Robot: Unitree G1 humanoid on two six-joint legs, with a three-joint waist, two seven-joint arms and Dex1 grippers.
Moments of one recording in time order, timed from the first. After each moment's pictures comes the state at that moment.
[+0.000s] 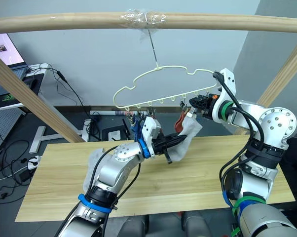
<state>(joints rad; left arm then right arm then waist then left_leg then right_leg) -0.45 0.13 -0.27 0.05 -0.22 0.23 -0.74 -0.92 -0.26 -0.53 -0.10 0.85 1.61 -0.01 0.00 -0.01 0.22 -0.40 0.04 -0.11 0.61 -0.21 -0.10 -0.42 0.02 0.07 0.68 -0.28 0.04</state>
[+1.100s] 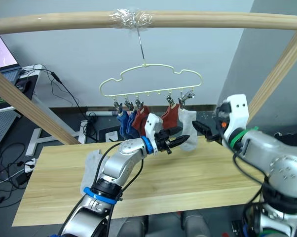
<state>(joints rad) -0.53 0.16 -0.22 0.18 -0.23 0.30 -0.75 -0.39 -0.43 -0.28 -0.67 0.88 1.32 -0.08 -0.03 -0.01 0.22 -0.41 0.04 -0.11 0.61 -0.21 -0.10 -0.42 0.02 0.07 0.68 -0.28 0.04</state>
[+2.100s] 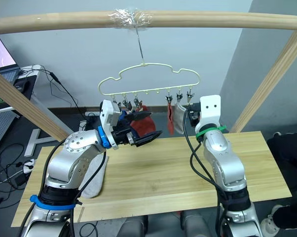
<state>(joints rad) -0.44 0.44 -0.05 -0.24 -0.40 0.39 -0.84 -0.48 -0.15 0.08 -0.28 0.17 0.61 -0.10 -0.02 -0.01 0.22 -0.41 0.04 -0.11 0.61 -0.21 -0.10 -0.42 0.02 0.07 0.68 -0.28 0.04</state>
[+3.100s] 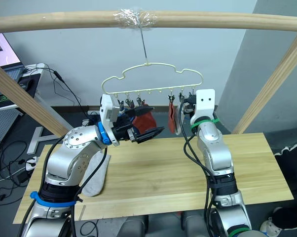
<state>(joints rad) -0.47 0.45 -0.05 -0.23 -0.42 0.40 -0.84 -0.59 -0.06 0.02 -0.06 0.09 0.50 -0.06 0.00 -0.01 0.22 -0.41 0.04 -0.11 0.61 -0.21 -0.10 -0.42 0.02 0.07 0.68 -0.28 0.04</state>
